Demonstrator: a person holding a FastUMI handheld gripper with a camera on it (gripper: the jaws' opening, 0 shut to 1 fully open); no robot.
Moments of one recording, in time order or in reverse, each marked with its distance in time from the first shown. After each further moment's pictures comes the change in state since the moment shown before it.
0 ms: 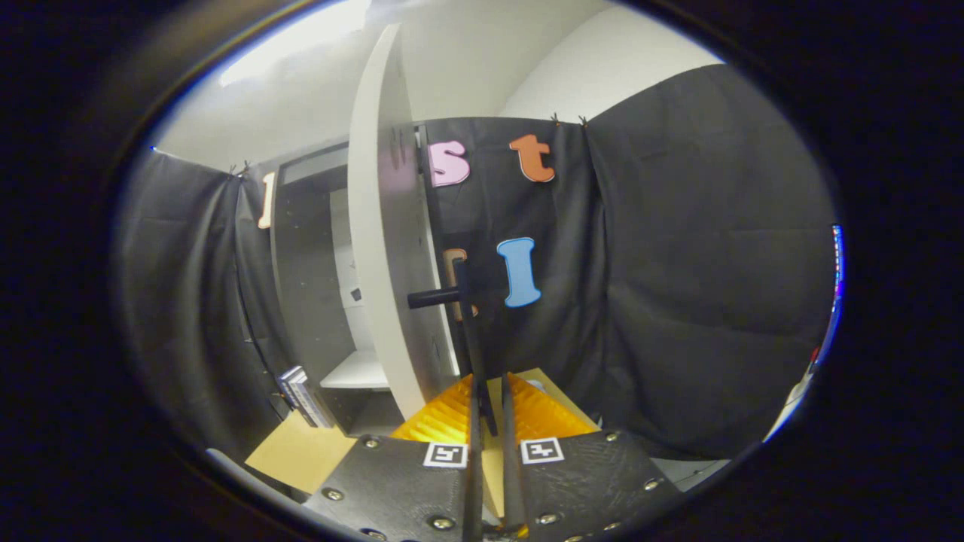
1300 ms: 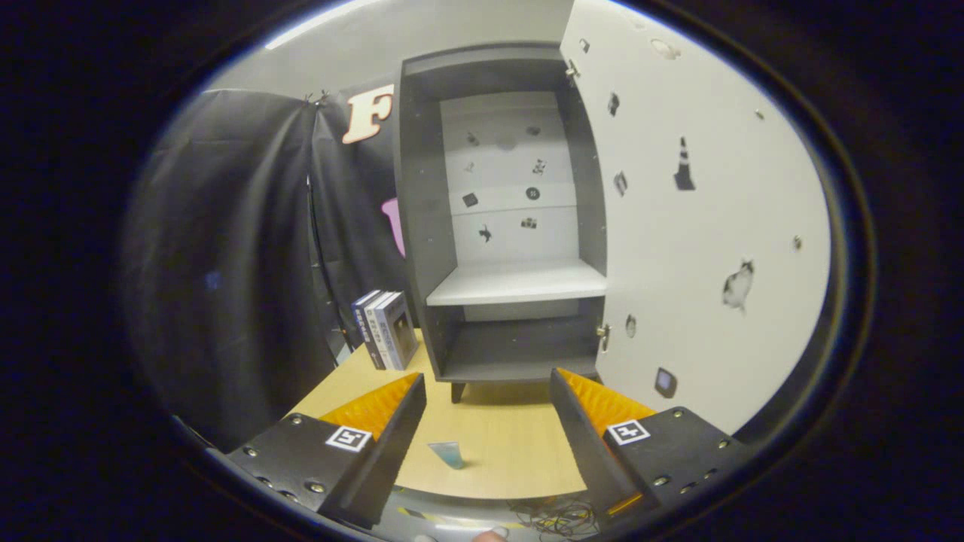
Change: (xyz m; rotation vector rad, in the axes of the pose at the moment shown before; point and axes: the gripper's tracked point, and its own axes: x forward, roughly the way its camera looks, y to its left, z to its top) arm 0.027 0.234 -0.194 -0.104 0.262 0.233
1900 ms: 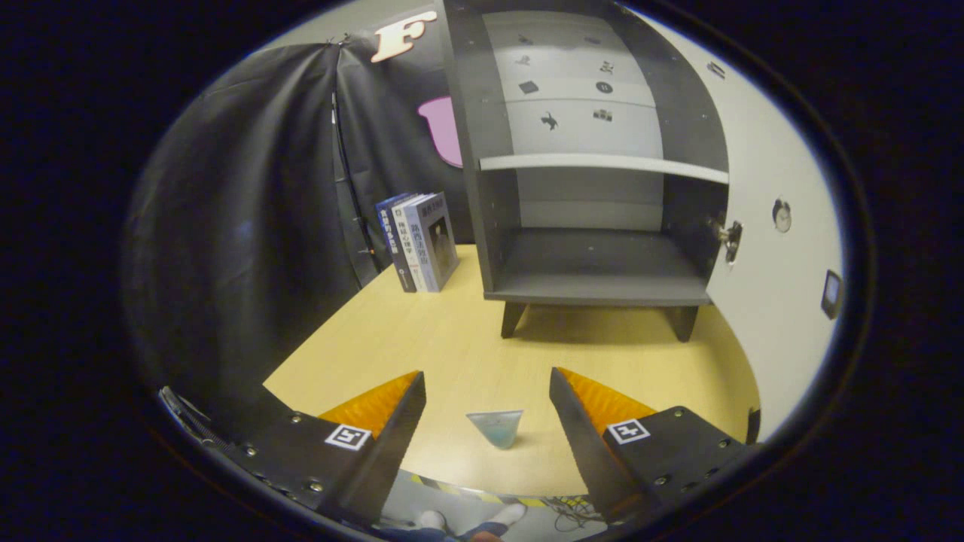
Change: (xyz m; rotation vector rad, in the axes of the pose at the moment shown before) arm 0.112 0.059 -0.174 -0.047 0.293 0.124
